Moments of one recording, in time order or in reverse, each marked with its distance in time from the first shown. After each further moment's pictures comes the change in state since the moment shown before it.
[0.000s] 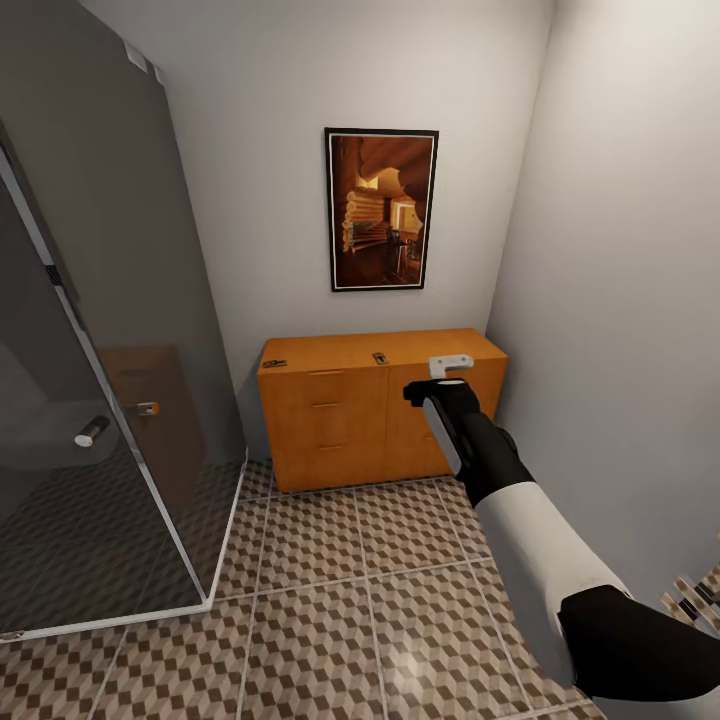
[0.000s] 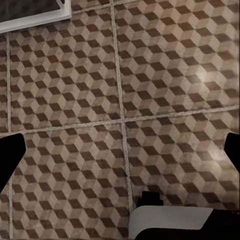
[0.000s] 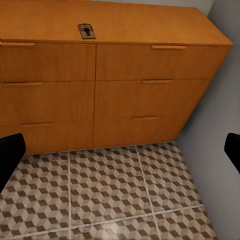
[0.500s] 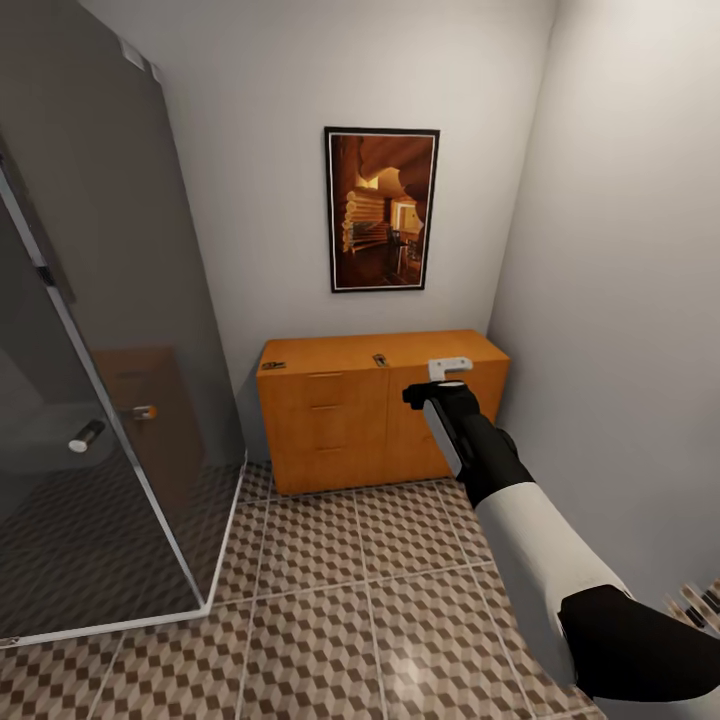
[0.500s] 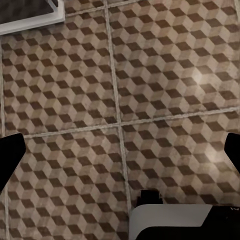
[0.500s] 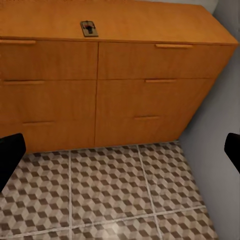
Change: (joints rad) left arm 0.000 0.029 0.001 0.000 0.002 0.002 -0.064; right arm 0.001 -0.003 0.001 0.013 0.001 -0.001 0.015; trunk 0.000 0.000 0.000
